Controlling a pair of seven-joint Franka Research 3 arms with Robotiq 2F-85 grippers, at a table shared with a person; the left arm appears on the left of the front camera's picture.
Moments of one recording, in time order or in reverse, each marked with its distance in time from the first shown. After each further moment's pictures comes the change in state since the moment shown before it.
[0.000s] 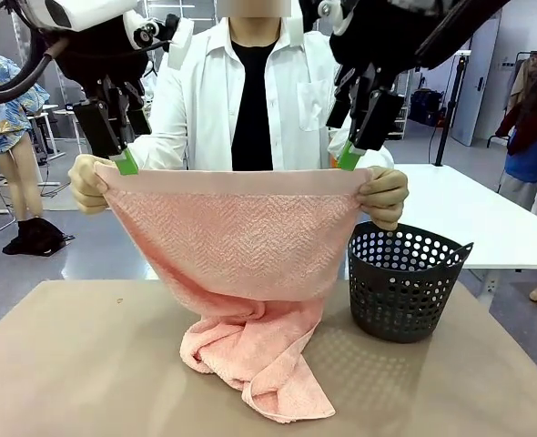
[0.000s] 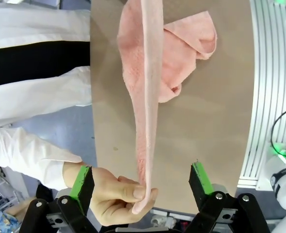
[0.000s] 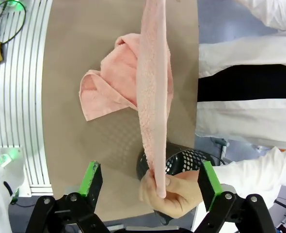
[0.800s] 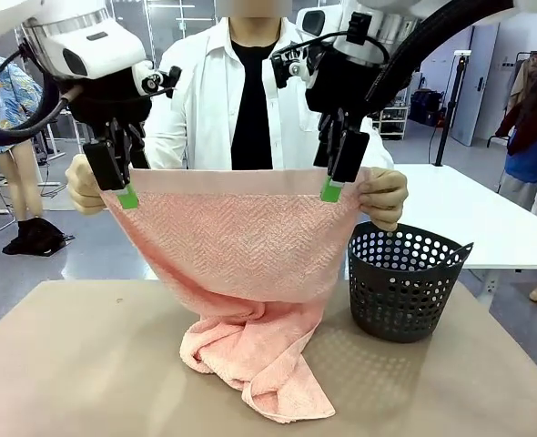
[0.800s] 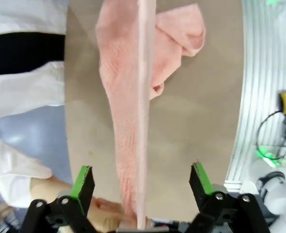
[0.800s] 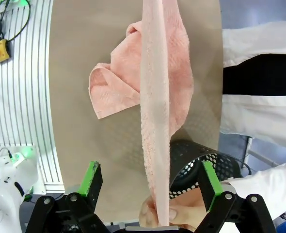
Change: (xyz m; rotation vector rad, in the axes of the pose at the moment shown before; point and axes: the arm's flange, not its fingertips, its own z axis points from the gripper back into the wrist) left arm -0.017 0.005 -0.057 -0.135 -0.003 0.063; right arm 0.005 -0.022 -0.062 0.131 0.072 -0.064
